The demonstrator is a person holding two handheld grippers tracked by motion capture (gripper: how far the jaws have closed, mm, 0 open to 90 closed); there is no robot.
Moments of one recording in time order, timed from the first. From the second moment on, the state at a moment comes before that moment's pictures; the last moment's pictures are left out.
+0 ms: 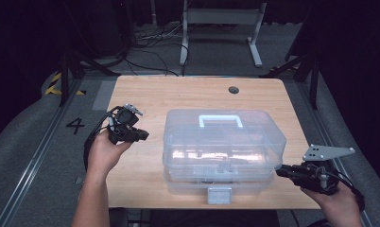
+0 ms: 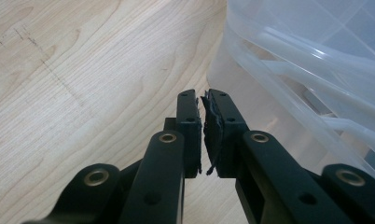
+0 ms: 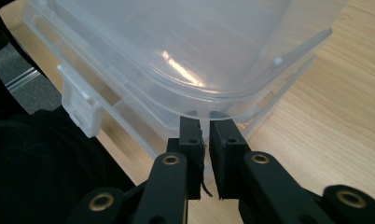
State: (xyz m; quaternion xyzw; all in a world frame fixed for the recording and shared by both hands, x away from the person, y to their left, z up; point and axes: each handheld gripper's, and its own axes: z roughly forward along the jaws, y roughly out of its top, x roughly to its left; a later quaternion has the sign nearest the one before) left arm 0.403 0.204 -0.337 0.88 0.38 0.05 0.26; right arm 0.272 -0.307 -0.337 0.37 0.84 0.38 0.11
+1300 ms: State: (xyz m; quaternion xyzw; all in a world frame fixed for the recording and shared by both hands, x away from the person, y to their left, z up) left arm 0.395 0.210 -0.348 0.87 0.40 0.05 0.27; right arm 0.298 -0.328 -0.338 0.34 0.88 0.32 0.05
